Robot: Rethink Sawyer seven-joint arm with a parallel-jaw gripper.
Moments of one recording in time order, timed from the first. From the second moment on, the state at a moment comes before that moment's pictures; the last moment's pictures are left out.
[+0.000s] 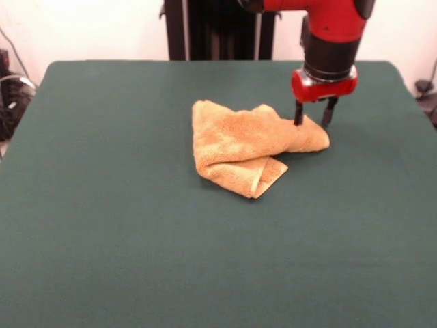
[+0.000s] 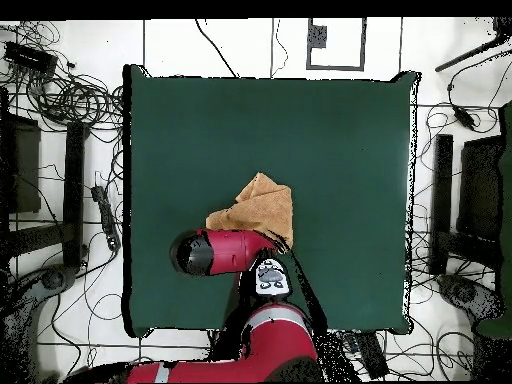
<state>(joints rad) 0.01 -0.44 0.02 1.78 -0.08 0.30 1.57</state>
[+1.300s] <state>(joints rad) 0.01 -0.43 0.00 1.76 -0.08 0.30 1.57</state>
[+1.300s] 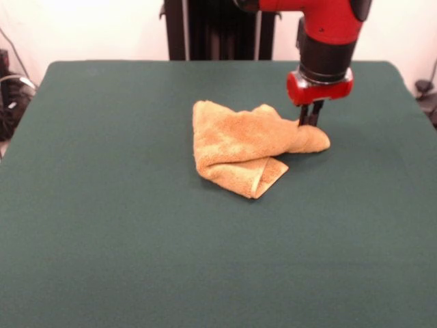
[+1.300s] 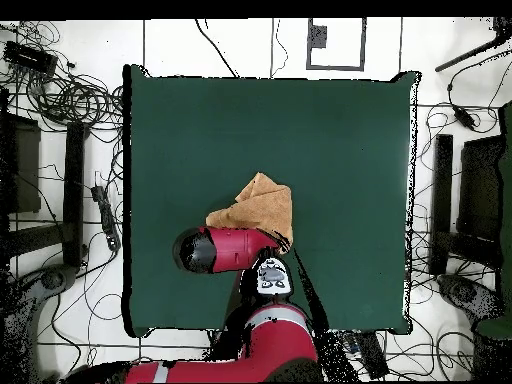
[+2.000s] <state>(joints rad) 0.02 -0.43 0.00 1.76 -0.08 0.30 1.57</state>
